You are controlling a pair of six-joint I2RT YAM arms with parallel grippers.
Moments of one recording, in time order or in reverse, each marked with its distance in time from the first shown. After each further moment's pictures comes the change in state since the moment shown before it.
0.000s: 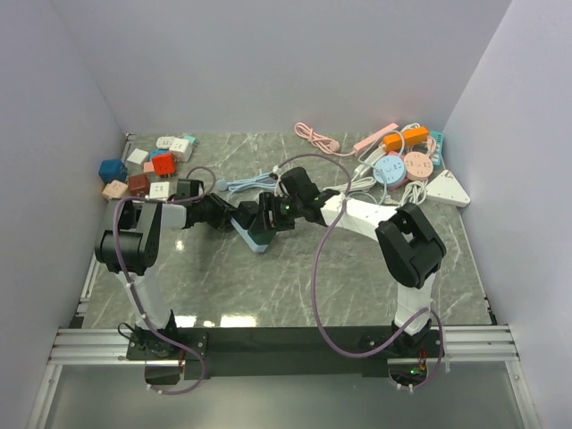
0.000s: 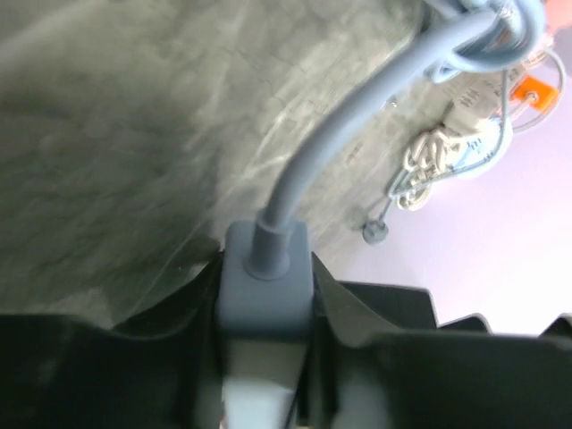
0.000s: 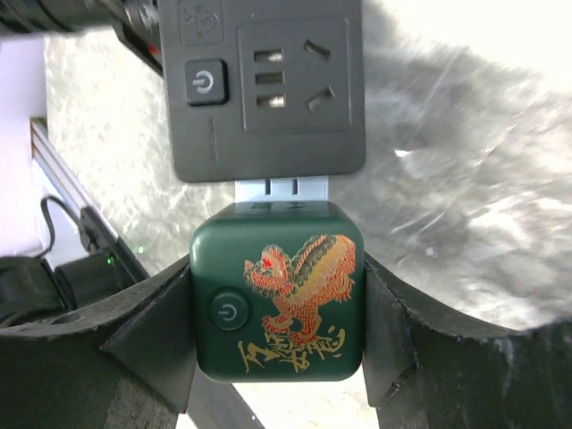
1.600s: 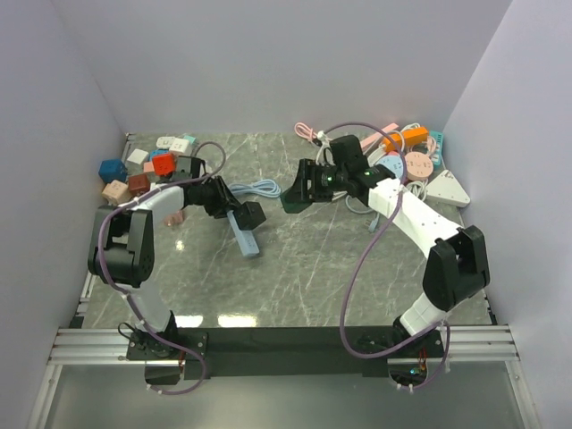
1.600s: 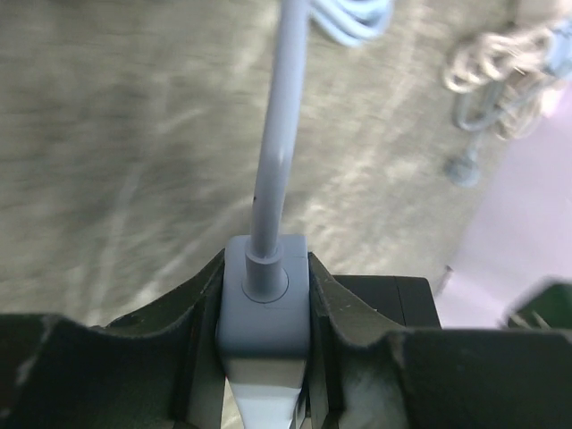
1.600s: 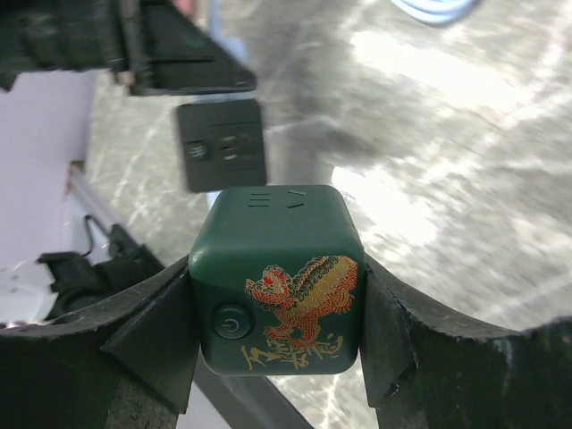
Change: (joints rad) left arm -0.023 -0.115 0.230 -0.440 -0.055 0.492; right arm -0.240 -0.283 0.071 -0.292 -0.050 -0.133
